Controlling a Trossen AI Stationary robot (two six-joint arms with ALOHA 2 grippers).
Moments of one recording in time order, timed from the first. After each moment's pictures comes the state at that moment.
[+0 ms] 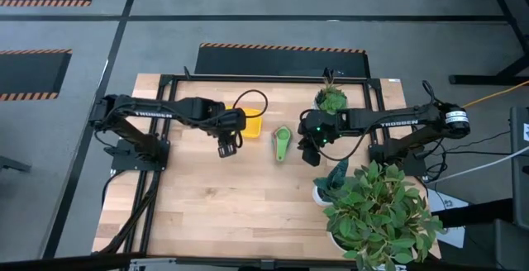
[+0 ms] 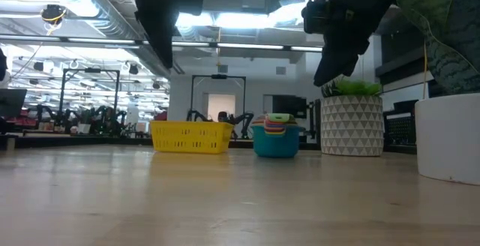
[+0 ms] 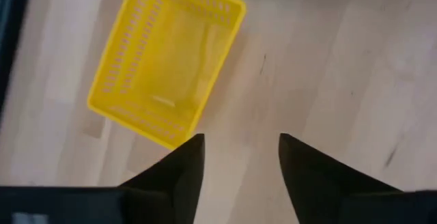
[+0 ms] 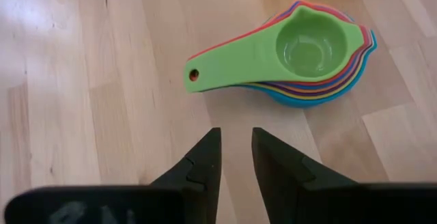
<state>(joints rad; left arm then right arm) 0.06 1.48 1.28 -1.03 -0.19 -0.23 -0.07 1.36 0.91 -0.50 -0.09 0.28</state>
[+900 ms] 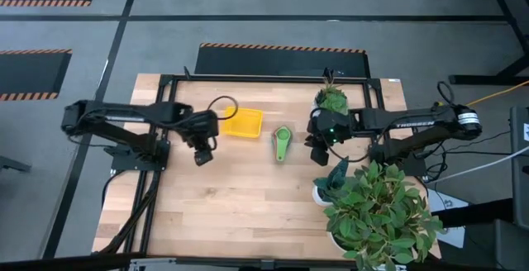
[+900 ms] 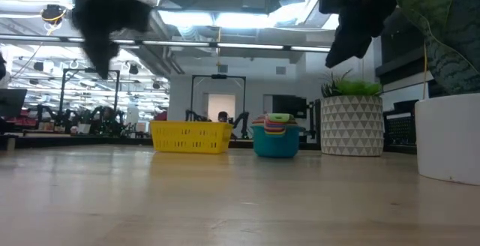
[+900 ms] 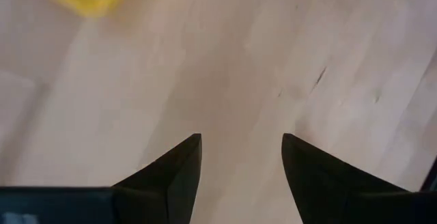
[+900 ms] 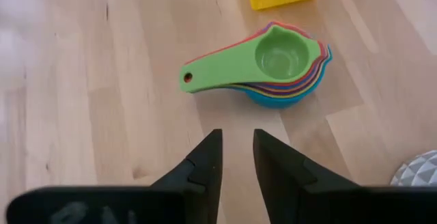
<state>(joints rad) 0.10 1.15 0.91 -0.98 0.15 -0.42 -0.02 1.22 0.91 -0.59 0.03 0.28</state>
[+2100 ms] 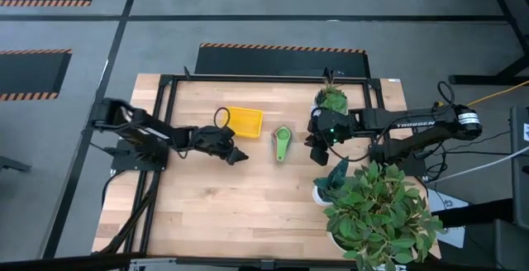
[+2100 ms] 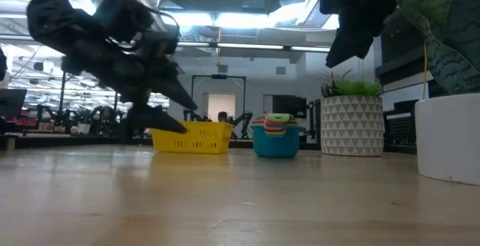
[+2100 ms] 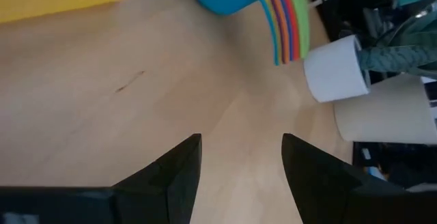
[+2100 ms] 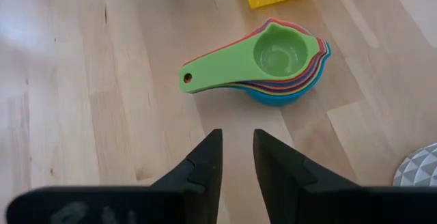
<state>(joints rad) 0.06 1.50 0.35 0.67 0.10 -1.02 -0.02 1.22 0.91 -0.59 0.04 0.32</state>
